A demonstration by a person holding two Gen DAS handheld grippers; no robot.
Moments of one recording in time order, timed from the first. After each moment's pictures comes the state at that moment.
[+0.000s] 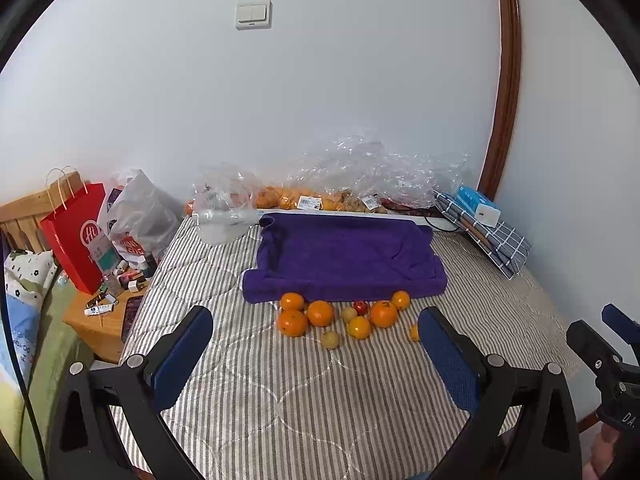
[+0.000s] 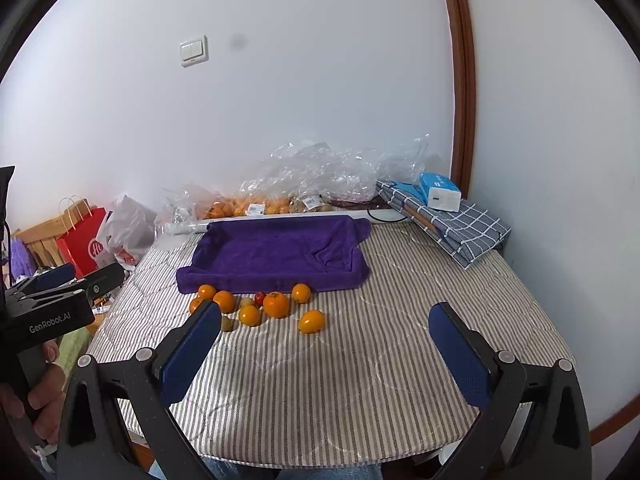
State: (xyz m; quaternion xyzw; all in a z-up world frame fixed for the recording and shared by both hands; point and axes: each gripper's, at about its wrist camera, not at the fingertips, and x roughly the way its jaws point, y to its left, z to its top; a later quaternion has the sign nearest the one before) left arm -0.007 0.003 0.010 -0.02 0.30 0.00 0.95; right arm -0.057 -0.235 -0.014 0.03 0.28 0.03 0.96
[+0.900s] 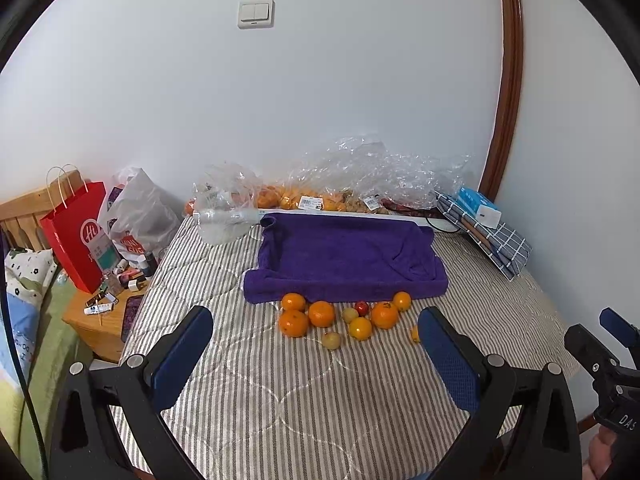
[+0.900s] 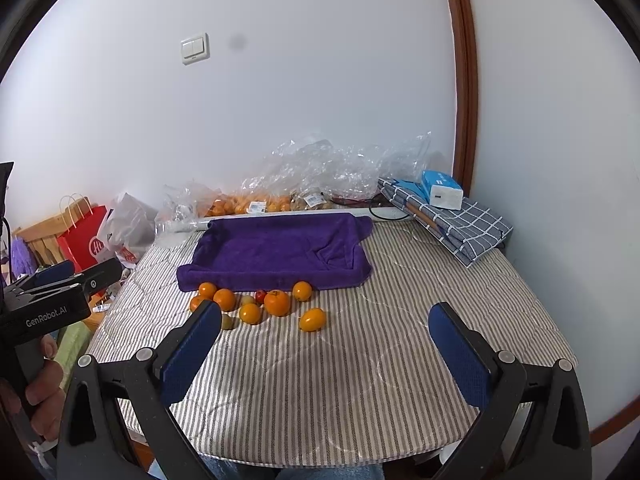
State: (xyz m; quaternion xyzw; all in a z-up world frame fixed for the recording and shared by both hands) left arm -0.007 0.007 0.009 -0.03 0.30 0.00 0.95; right arm -0.055 -0.234 -0.019 0.03 0.28 0.03 0.96
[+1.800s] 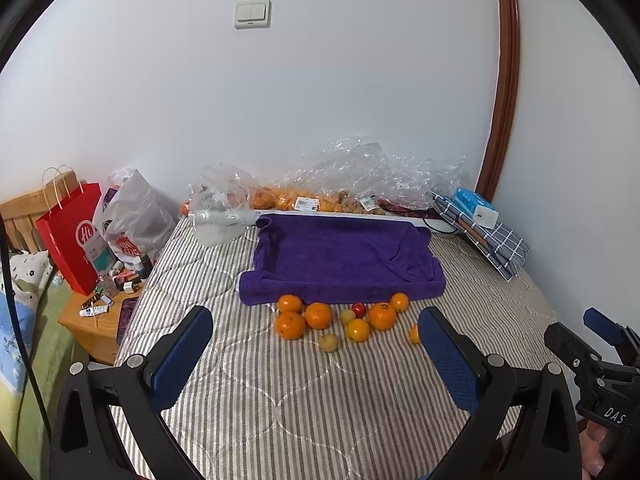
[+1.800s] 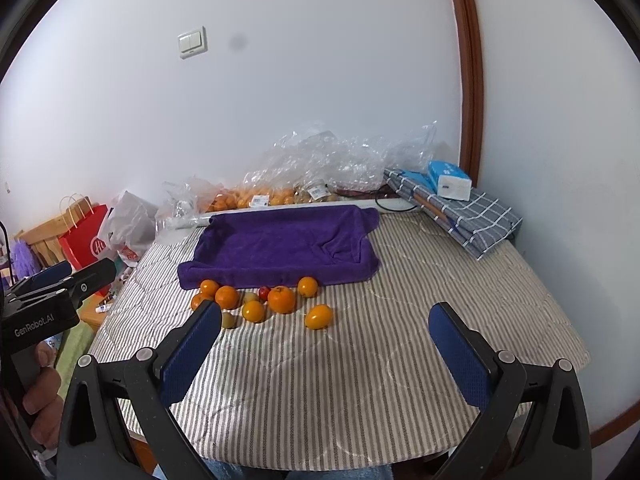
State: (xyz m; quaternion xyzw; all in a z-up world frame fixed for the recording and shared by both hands) left arm -0.003 0.005 0.003 -0.03 0.30 -0.01 0.95; right arm -0.038 -0.230 -0.032 0.04 0.29 0.04 0.95
